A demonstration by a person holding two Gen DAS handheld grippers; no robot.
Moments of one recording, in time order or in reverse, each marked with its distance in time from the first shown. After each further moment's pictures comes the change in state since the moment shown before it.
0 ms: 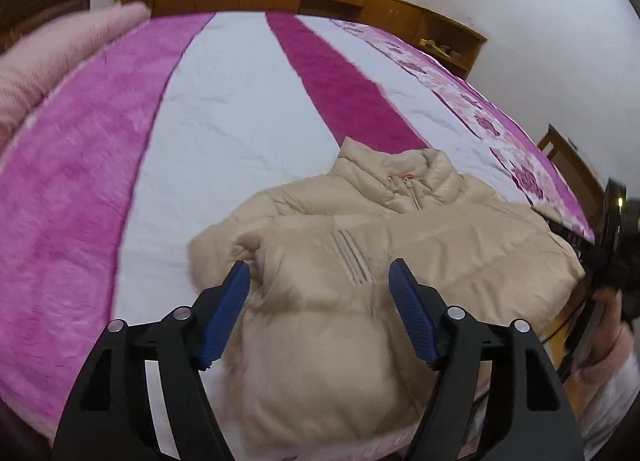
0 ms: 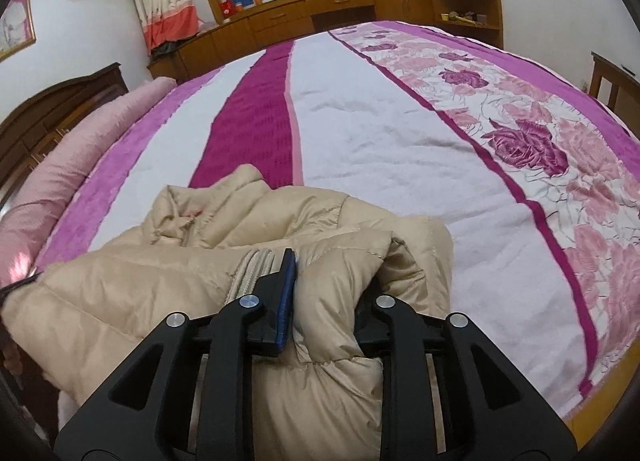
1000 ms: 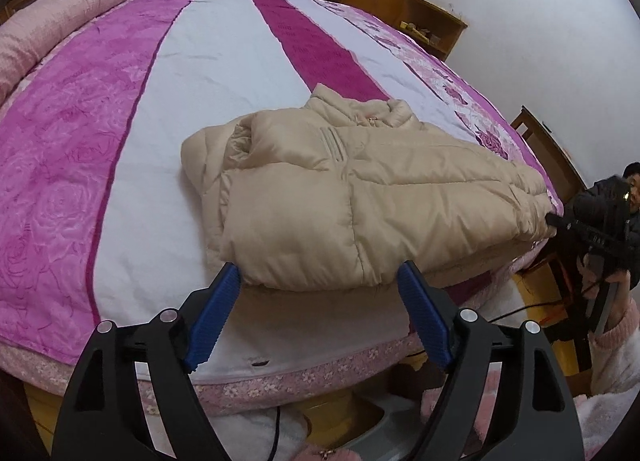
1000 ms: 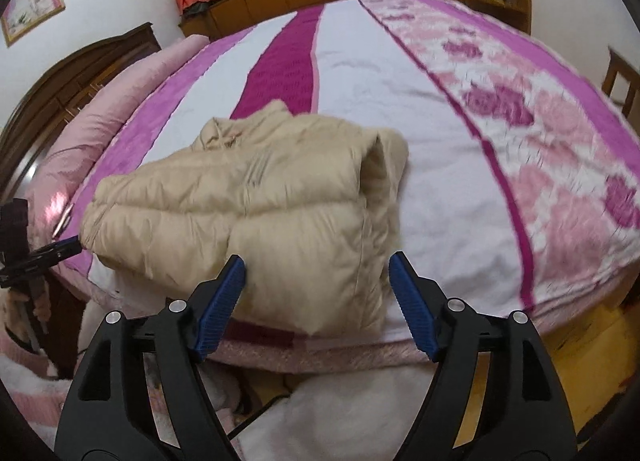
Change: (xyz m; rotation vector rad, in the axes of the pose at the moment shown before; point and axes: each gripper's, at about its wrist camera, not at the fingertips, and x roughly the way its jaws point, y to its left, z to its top) left arm -0.025 0.001 -0.064 -0.039 0.083 -0.109; right arm -0.090 -0.027 -0.054 -0.058 0.177 0.095
